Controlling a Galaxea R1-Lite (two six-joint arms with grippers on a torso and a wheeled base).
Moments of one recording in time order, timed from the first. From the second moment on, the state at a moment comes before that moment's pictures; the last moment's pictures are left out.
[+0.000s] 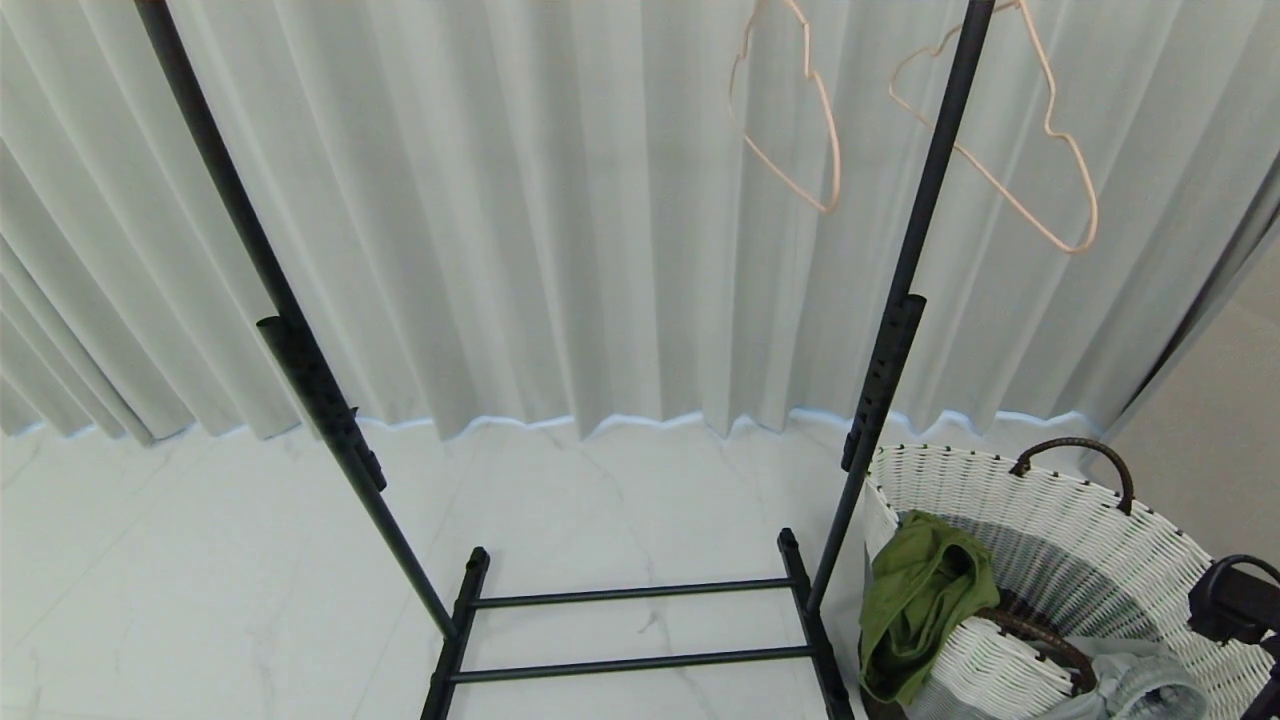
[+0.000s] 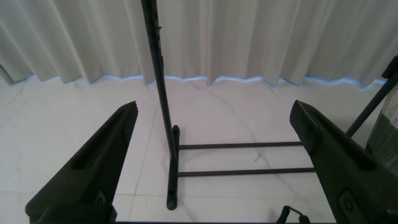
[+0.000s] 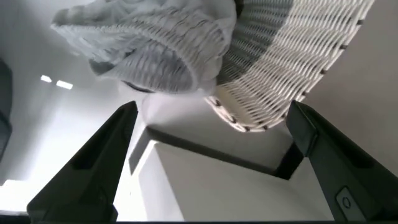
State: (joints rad) left arm 0.00 0.00 0.00 0.01 -0.02 0.04; right arm -0.37 1.51 -0.33 -0.24 0.08 -0.94
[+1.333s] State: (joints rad) left arm 0.00 0.00 0.00 0.01 -0.02 0.04; right arm -0.38 1.76 -0.20 -0.76 0.16 -0.93
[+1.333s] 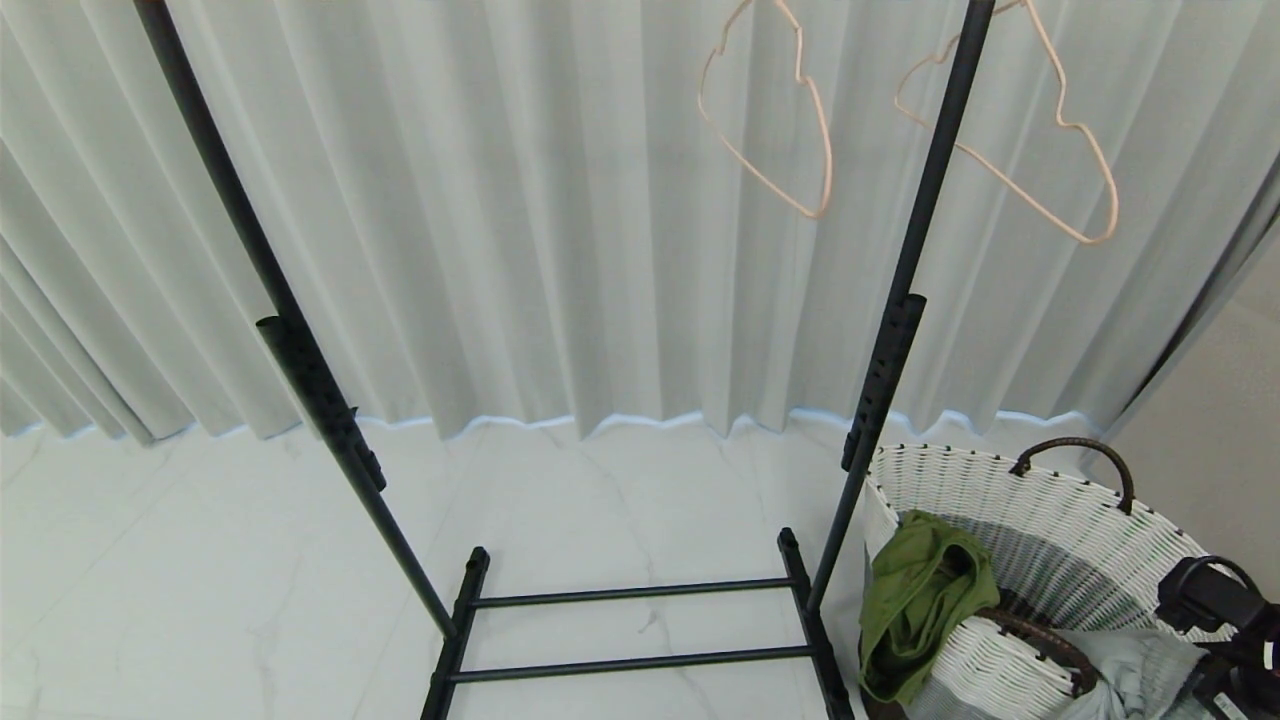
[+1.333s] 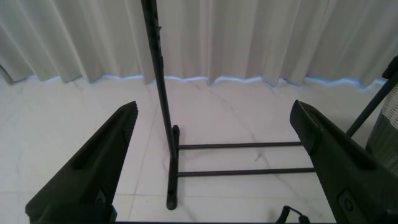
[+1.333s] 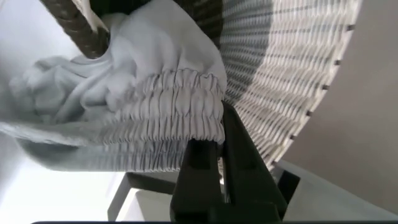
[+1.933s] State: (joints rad) left arm 0.00 0.00 0.00 0.01 -0.02 0.04; right arm -0.28 1.19 -0.59 0.21 0.16 -0.78
